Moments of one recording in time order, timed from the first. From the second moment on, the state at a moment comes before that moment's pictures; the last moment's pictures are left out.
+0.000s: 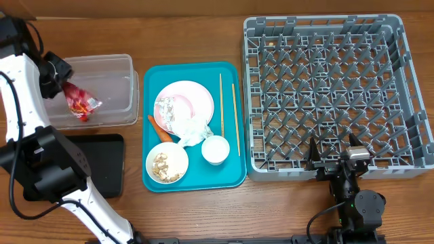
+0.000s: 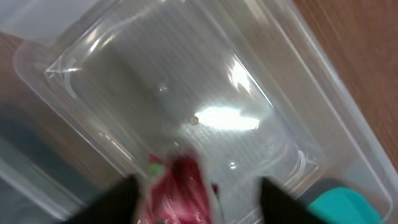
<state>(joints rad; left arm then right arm) 0.45 2.13 2.04 -1.16 0.02 -0.53 0.02 0.05 0.02 -0.03 -0.07 0.00</state>
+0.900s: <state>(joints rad) 0.14 1.89 2.04 -1.31 0.19 -0.38 0.02 0.05 0.02 -0.03 -0.07 -0.01</state>
